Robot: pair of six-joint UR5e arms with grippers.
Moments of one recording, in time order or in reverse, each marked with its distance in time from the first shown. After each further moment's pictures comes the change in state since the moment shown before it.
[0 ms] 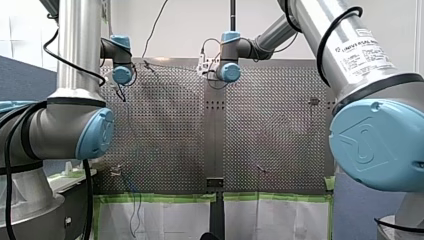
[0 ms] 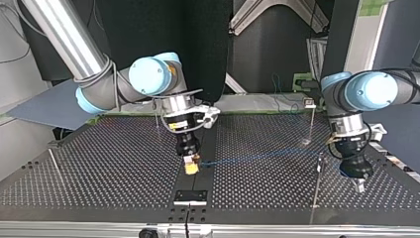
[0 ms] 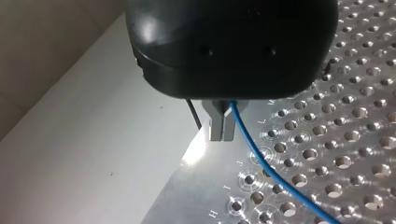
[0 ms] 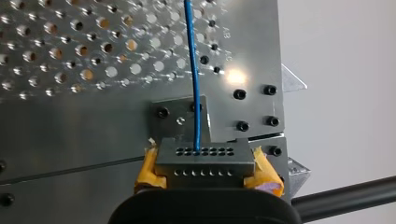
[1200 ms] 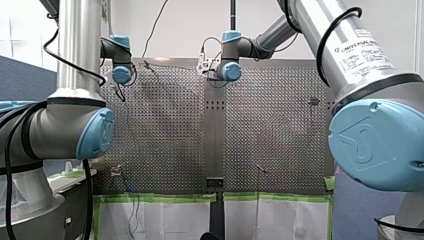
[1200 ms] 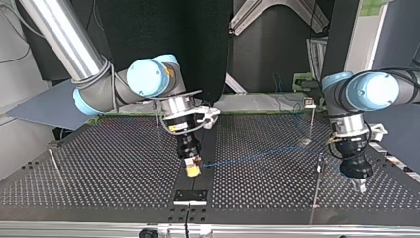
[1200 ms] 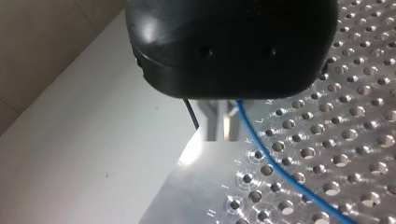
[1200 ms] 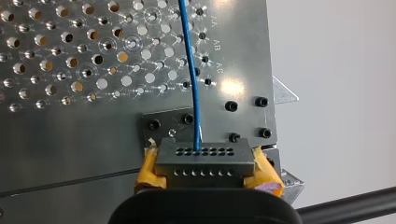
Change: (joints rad) left arm 0.003 0.001 0.001 -0.011 0.007 0.018; right arm -0.006 0.002 -0.013 0.001 -0.042 0.000
